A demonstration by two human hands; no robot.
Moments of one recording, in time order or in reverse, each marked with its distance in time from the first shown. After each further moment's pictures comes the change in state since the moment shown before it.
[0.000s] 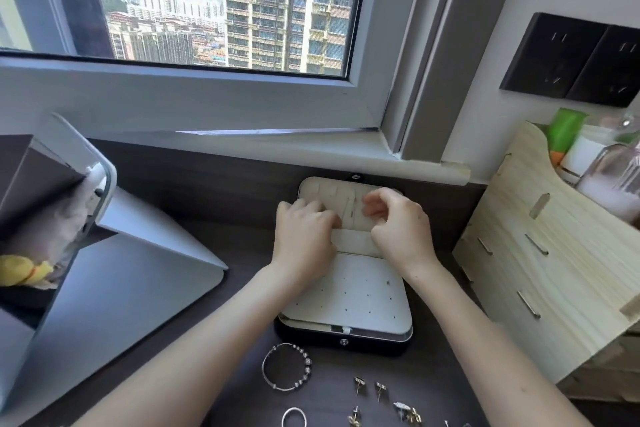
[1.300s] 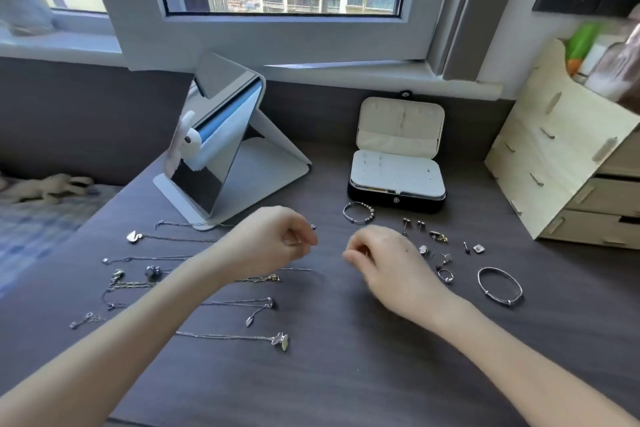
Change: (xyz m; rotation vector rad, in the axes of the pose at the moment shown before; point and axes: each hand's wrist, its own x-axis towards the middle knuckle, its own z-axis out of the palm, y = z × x) left_hand -0.197 -0.025 -0.185 -0.397 -0.588 -0.234; right_hand -0.225 -0.101 -0.016 -0.059 -0.483 -0.214
